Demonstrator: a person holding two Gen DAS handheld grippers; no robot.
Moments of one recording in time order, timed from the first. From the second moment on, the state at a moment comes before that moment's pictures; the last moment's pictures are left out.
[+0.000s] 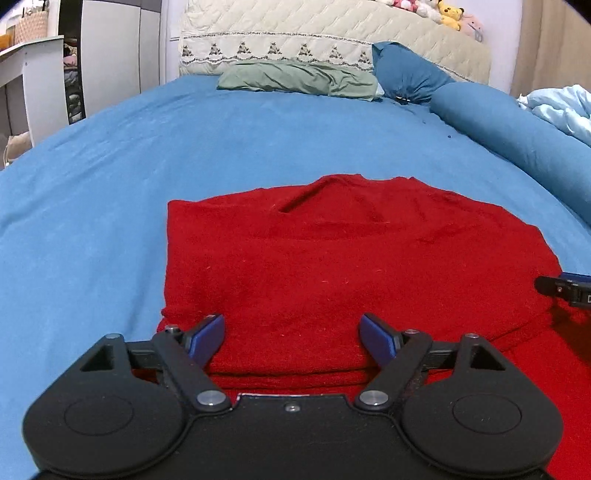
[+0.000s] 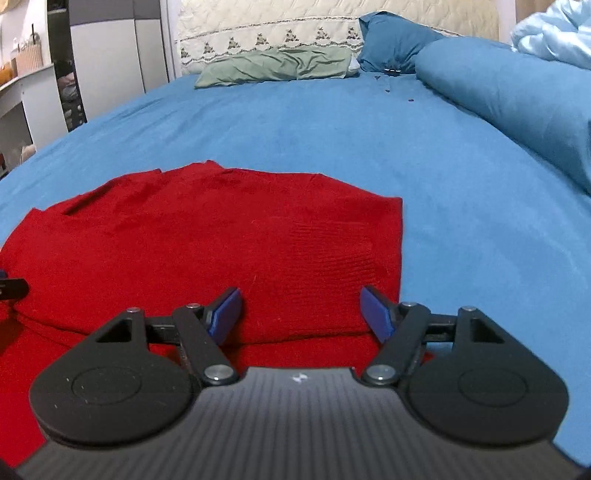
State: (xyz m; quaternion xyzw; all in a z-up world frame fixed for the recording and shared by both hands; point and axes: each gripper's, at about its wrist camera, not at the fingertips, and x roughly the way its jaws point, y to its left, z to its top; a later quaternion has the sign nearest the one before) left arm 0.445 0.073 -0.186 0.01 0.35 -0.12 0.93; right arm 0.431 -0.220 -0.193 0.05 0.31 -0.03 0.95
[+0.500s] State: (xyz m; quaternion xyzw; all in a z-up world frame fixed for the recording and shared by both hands) left arm 0.290 0.121 -0.042 0.01 0.29 -0.13 0.95; right arm 0.284 -0.230 -0.043 0.07 0.25 0.03 0.97
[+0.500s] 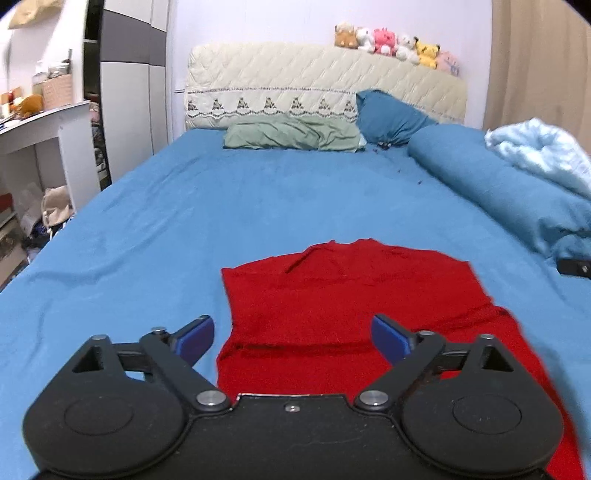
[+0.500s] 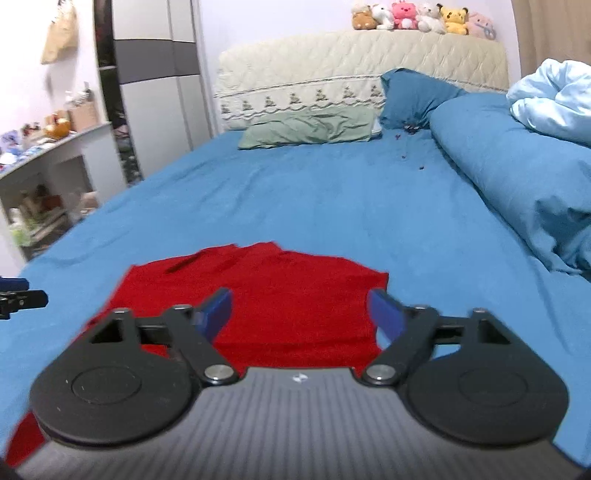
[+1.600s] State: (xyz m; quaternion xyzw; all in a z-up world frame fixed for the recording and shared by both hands) left arm 0.131 0.166 -0.175 0.00 0.41 -0.09 0.91; right arm 0.075 -0.195 -0.179 0.08 0.43 -0.04 0.90
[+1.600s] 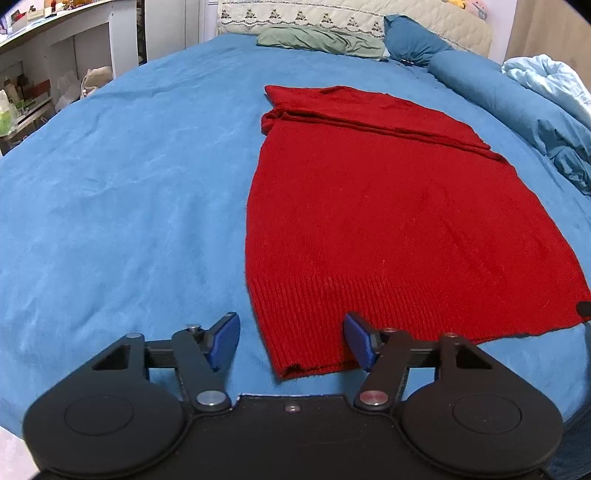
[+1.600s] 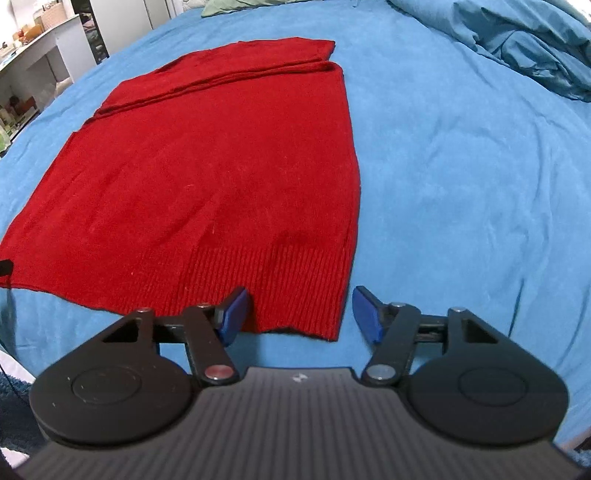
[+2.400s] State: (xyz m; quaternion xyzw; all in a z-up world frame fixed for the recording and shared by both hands) left arm 0.172 0.156 -0.046 -0.08 0.27 -0.09 0.95; right arm 0.108 -0.244 -0.067 0.21 0.30 0.00 0.93
